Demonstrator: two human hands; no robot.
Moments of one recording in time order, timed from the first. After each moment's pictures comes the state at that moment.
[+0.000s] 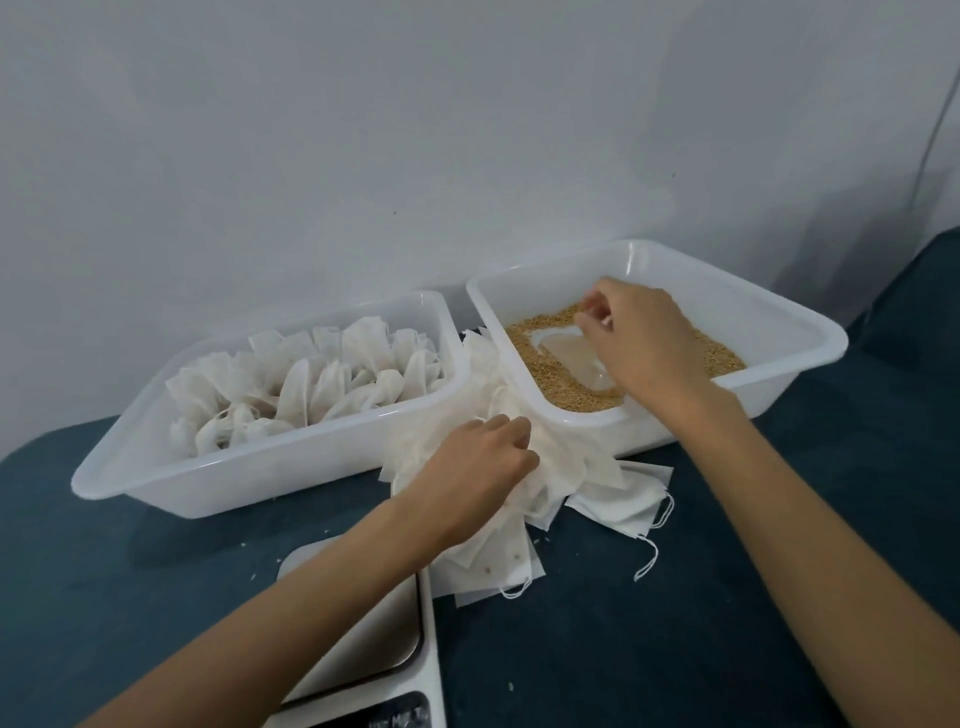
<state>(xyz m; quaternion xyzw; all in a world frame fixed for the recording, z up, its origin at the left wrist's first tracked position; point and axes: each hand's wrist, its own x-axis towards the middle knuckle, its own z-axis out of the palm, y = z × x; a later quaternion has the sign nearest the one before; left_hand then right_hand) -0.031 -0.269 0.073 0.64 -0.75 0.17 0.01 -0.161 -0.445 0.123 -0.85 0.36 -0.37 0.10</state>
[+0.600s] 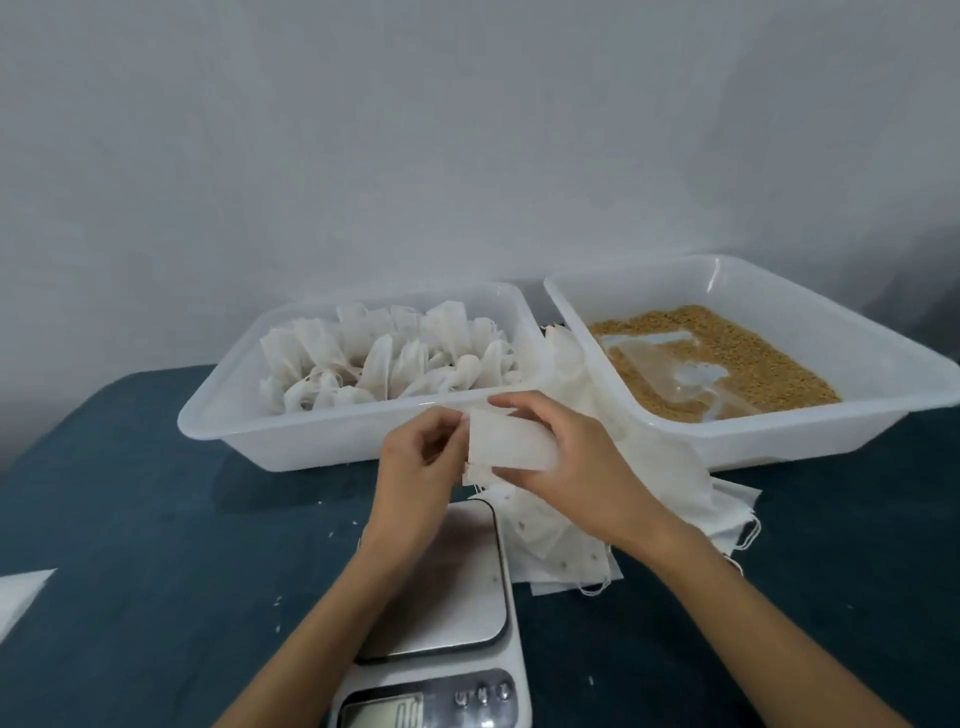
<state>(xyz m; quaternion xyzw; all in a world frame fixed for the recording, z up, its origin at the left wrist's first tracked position) 0.016 -0.178 0.061 0.67 -0.39 -0.09 0.63 -0.111 -0.311 0.071 -0.84 0.10 -0.28 0.46</state>
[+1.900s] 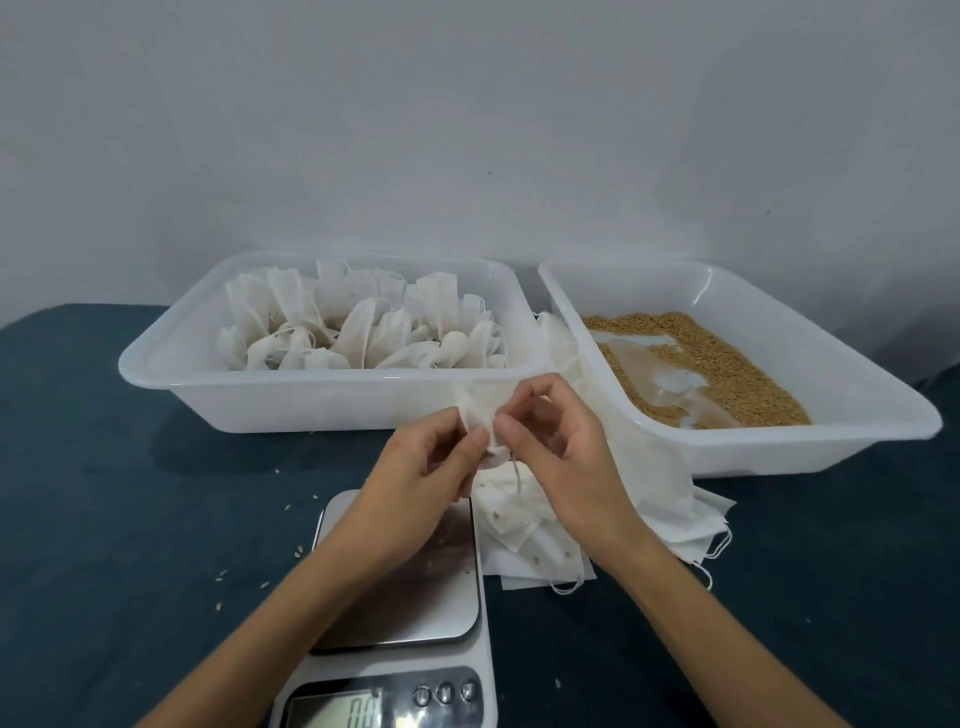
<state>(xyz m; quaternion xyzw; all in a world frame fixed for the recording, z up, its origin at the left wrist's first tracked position) 0.000 -0.171 0.061 0.62 -0.46 -0.20 0.61 -0.109 -0.302 0.063 -0.71 0.06 -0.33 0.62</state>
